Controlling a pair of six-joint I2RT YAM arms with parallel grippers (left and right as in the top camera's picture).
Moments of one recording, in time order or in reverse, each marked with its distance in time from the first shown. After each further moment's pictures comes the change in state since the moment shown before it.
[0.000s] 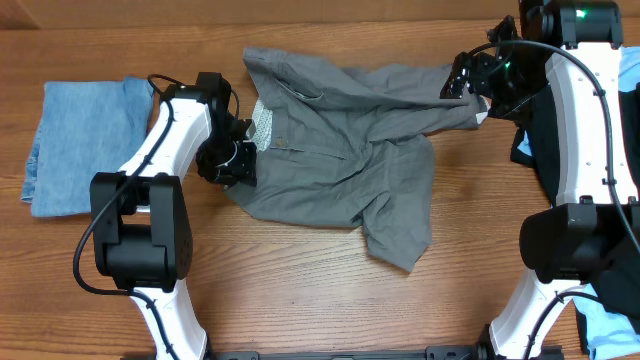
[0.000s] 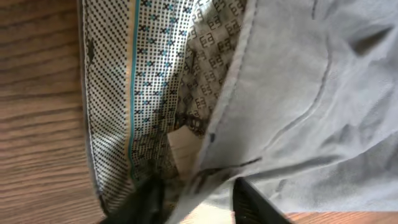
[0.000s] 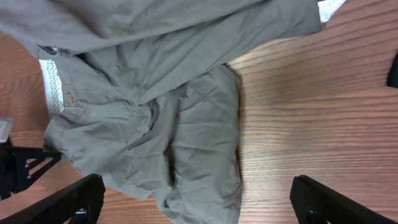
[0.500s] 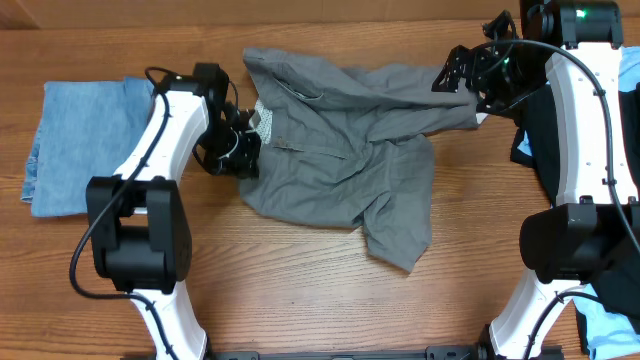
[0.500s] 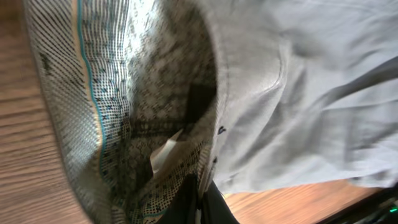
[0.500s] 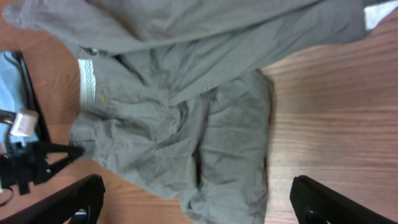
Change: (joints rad) left arm 0.002 -0.014 0.082 -0.067 0.144 -0.014; right arm 0.000 0.000 0.000 0.024 -0.112 0.000
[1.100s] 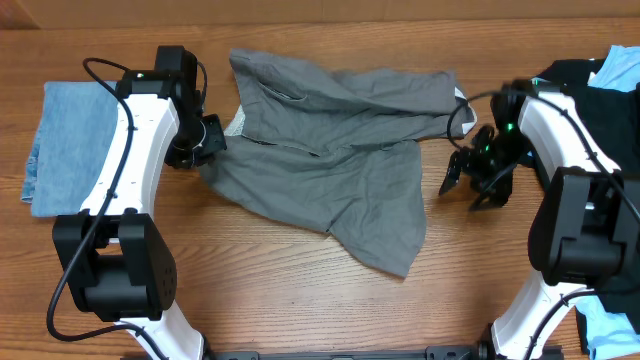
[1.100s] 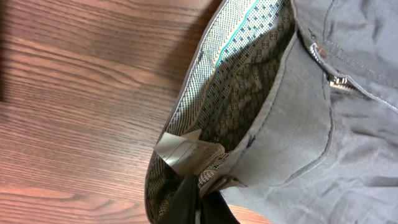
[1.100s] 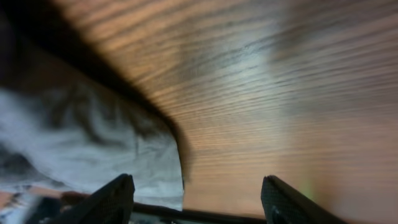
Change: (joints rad) left arm 0.075 -0.147 0.002 0.014 -0.333 -0.314; right arm -0.071 -0.016 -0.748 0.155 0.057 0.019
